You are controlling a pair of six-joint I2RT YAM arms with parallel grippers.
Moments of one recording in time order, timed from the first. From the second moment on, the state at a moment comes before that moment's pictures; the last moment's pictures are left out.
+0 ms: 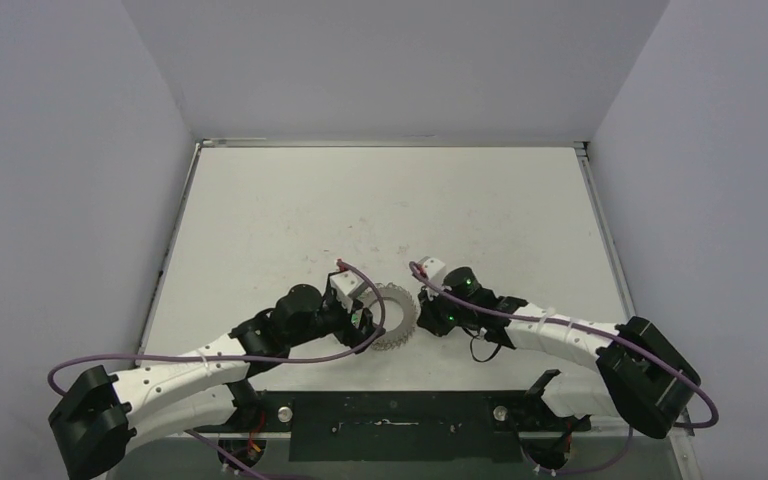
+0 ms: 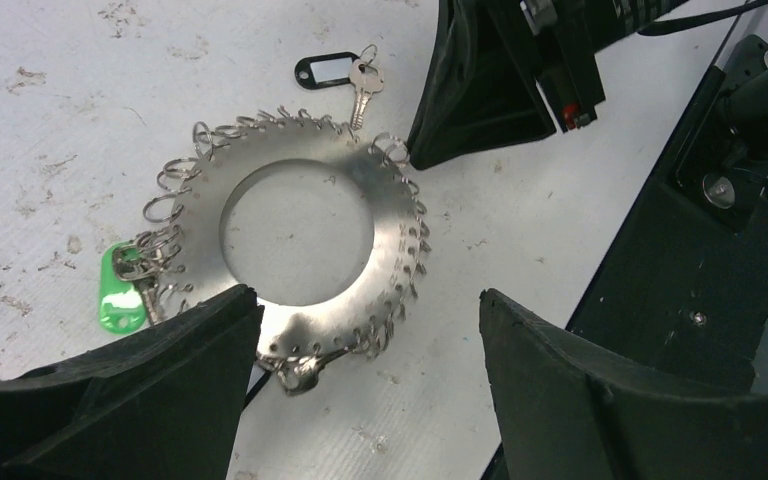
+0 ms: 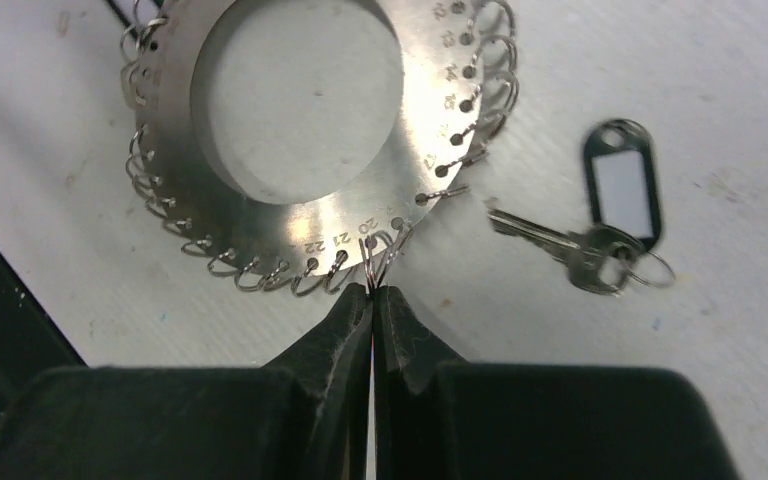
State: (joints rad) left arm -0.93 0.91 0.40 0.13 0.09 -0.23; right arm 0.71 1.24 0.45 0.03 -0.23 0.14
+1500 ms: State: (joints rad) left arm -0.93 0.85 0.10 0.61 0.40 0.23; right arm 0.91 1.14 0.40 0.35 -0.57 -0.18
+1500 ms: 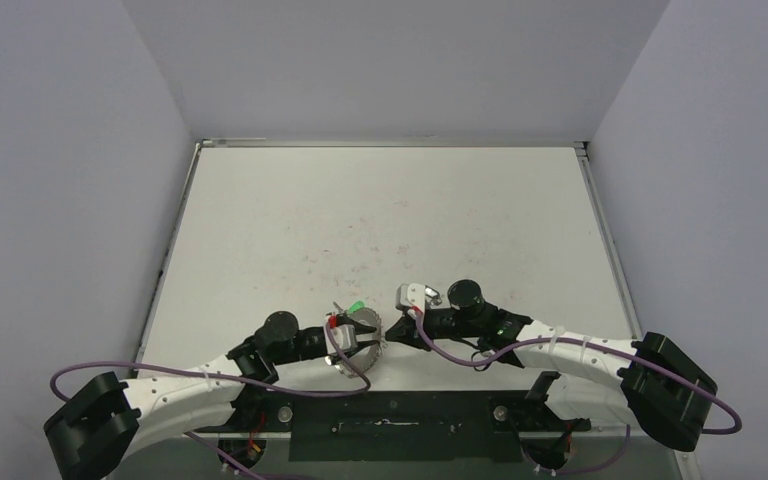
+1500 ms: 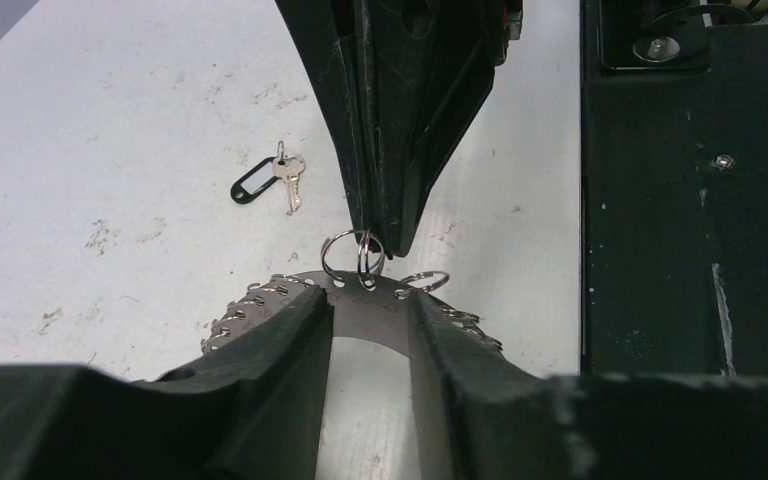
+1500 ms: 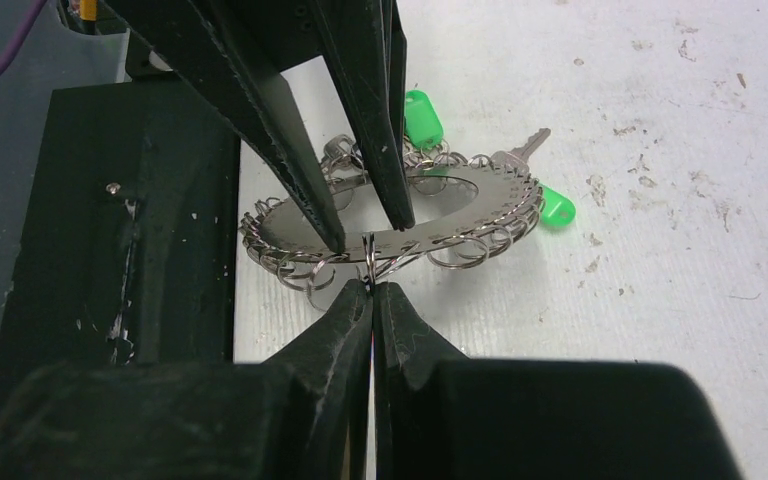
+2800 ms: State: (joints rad) left arm -0.93 0.88 0.14 0.60 0.41 0.24; right arm 0.92 1.14 0.40 0.37 -0.56 -0.17
